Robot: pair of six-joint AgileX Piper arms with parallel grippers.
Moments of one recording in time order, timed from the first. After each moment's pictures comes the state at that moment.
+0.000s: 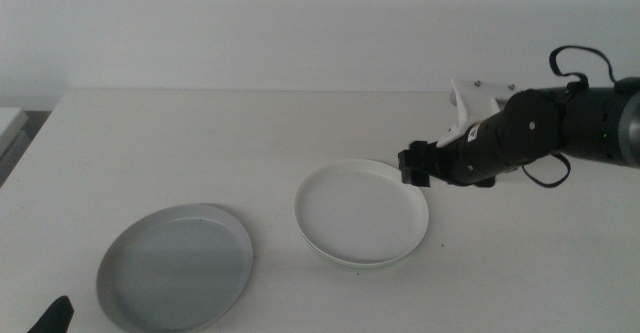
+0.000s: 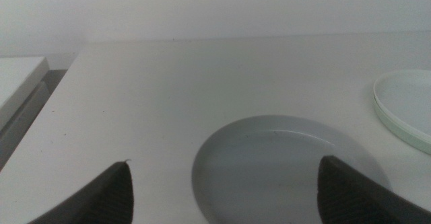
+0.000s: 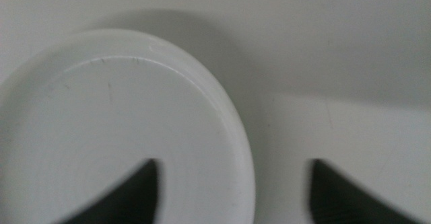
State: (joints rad) left arm -0.11 0.00 0.00 -0.02 0.32 -0.03; right arm 0.40 1.83 -1.16 0.16 0.39 0.16
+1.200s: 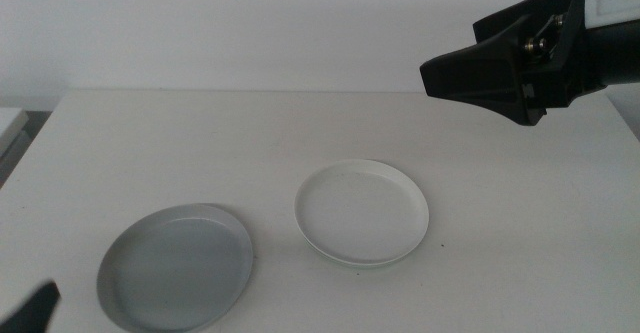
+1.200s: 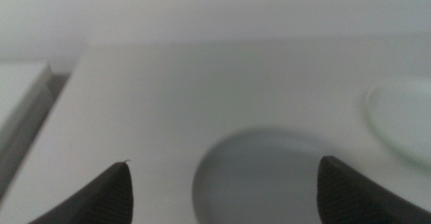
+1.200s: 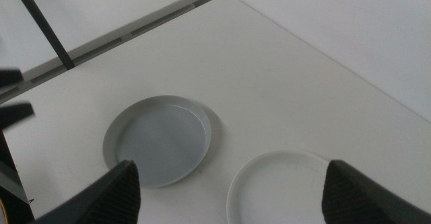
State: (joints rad) left arm -0.11 0.05 -0.09 -0.02 0.39 -0.03; right arm 0.40 1.17 -1.24 0.68 0.85 -0.72
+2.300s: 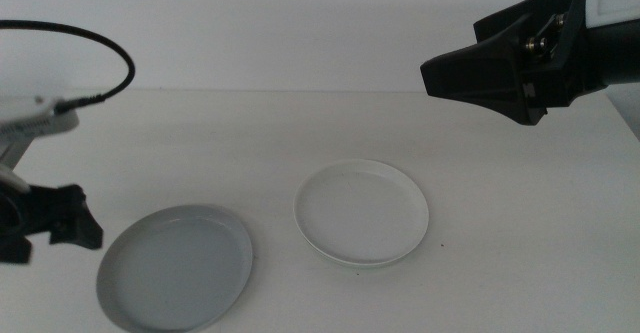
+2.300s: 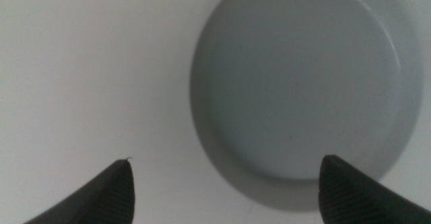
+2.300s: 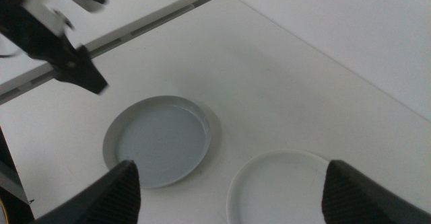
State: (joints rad) left arm 0.18 1.30 -0.87 -0.32 0.97 0.25; right arm 0.40 1.17 -1.24 0.68 0.85 -0.71
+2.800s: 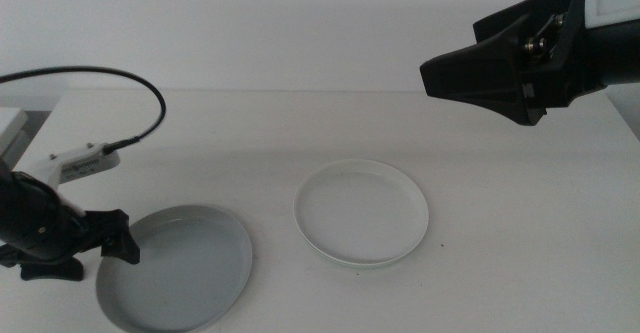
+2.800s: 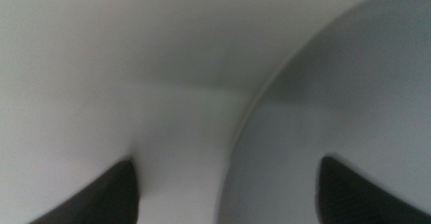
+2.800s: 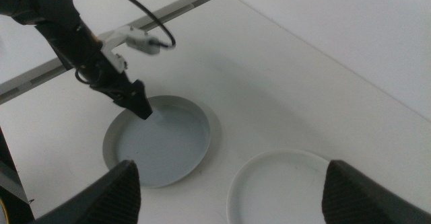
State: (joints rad) left arm 0.20 1.72 -0.84 -0.52 0.70 0.41; right arm 0.40 1.17 -1.24 0.68 0.85 -0.71
